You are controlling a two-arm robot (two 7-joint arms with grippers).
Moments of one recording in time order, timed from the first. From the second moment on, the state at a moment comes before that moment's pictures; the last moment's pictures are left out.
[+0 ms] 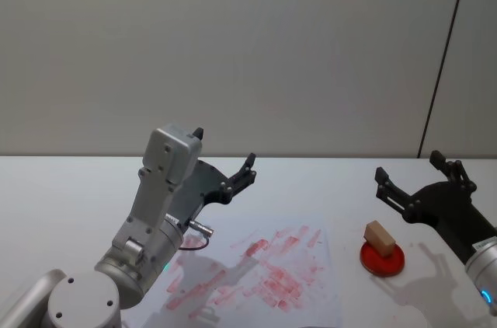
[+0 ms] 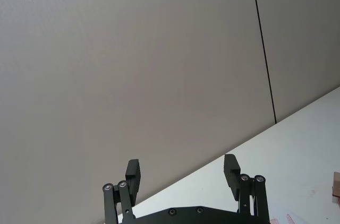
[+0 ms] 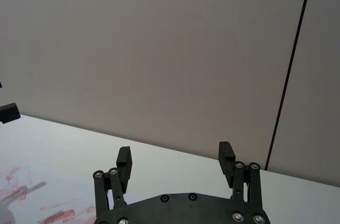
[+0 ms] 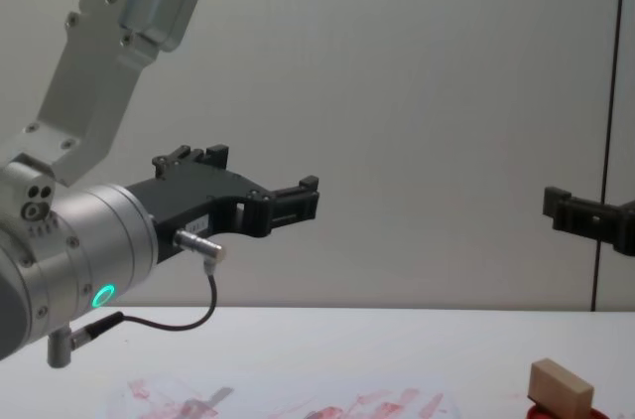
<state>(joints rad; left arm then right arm) -0.24 0.38 0.45 -1.63 -0.20 0.01 -0.01 -0.01 0.34 -0.23 -1.77 0.29 0.03 0.07</state>
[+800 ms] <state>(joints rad) -0.24 0.38 0.45 -1.63 -0.20 0.01 -0.01 -0.01 0.34 -0.23 -1.77 0.29 0.03 0.07</state>
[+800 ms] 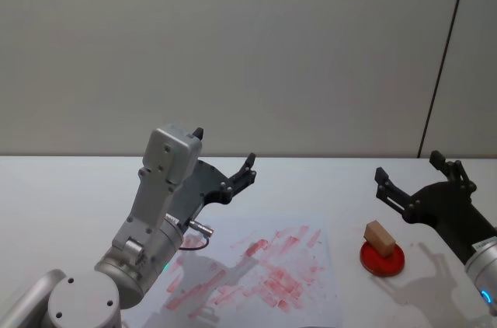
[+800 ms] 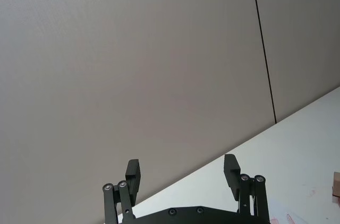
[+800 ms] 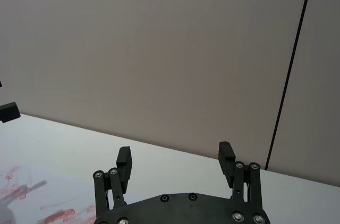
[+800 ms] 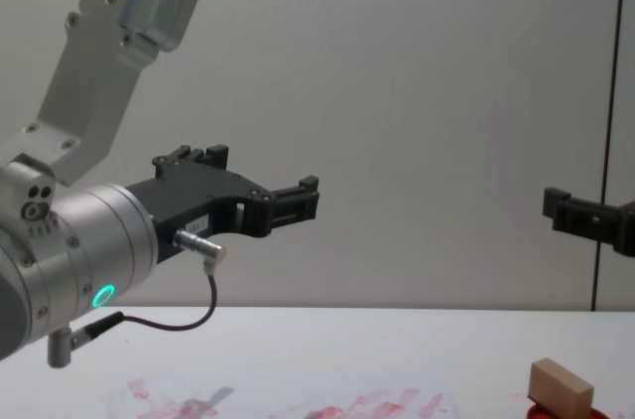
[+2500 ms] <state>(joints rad) -0.24 0.38 0.45 -1.63 -0.20 0.01 -0.01 0.06 0.31 -0.26 -1.53 0.18 0.19 0.23</state>
